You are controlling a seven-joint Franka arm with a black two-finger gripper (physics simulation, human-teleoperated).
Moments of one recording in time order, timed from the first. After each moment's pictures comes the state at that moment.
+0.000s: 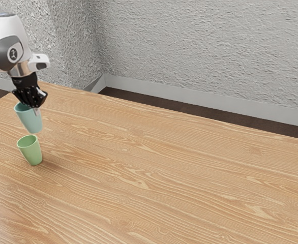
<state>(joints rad) 0.09 0.04 0.28 -1.87 0.05 1.93 0.20</state>
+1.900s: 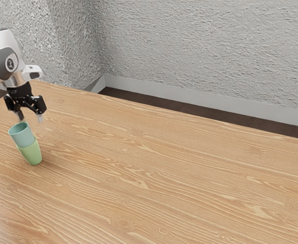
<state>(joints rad) 0.20 0.15 0.27 -1.85 -0.04 1.98 0.26</state>
